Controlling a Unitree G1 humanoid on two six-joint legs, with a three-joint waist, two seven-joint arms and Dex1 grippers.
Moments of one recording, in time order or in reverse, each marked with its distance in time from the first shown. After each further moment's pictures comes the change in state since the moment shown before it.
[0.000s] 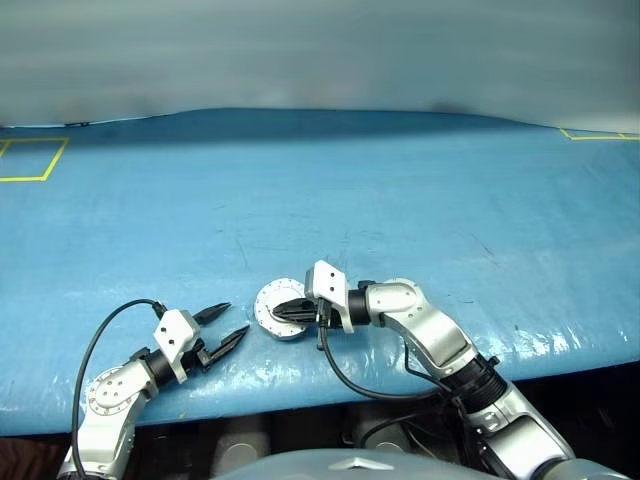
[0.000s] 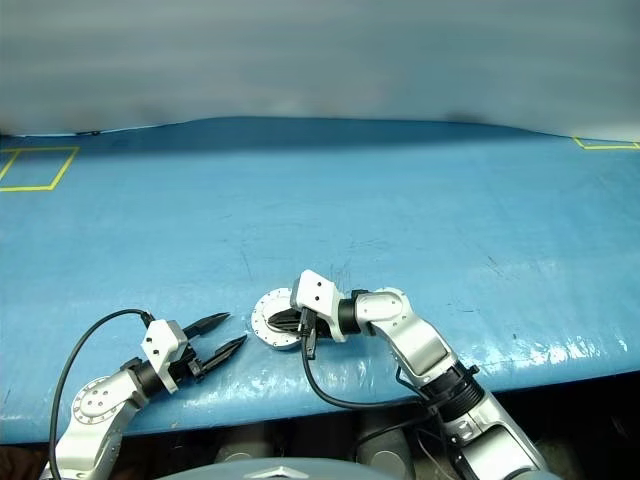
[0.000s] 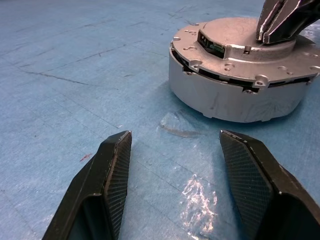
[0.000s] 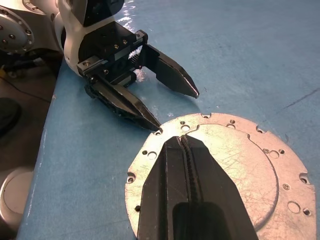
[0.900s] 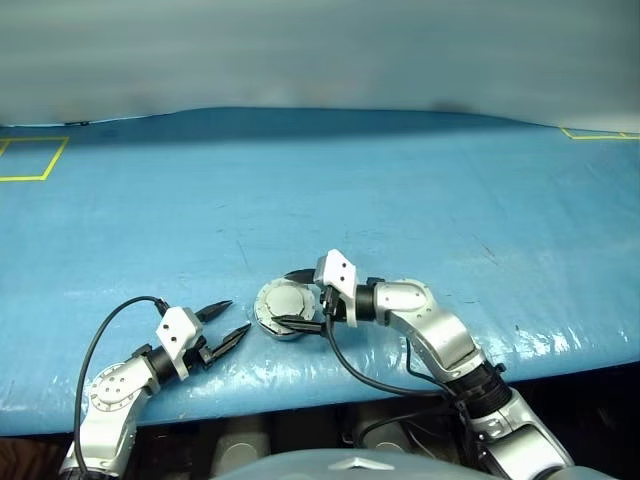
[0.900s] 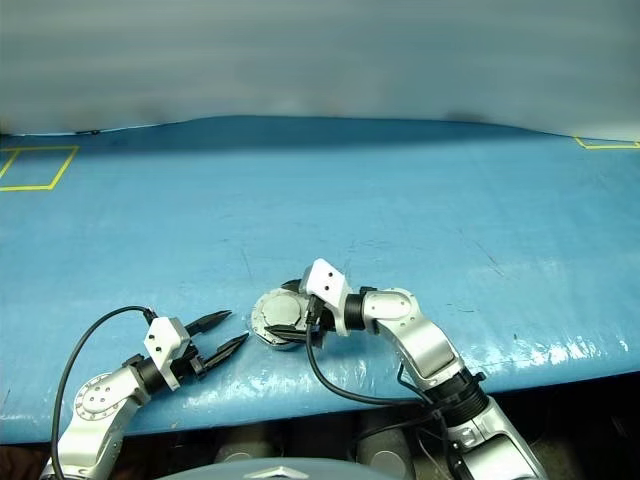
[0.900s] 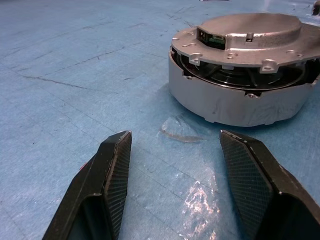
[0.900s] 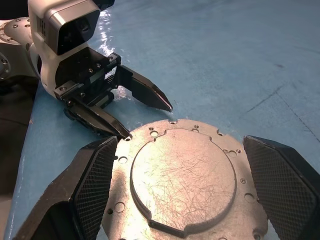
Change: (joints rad) left arm -0.017 0.001 -0.005 -0.001 0.008 0.006 0.000; right arm 0.032 0.015 -0.065 -0.036 0.028 0.013 -0.067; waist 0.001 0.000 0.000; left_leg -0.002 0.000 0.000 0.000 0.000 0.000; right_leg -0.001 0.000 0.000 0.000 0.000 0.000
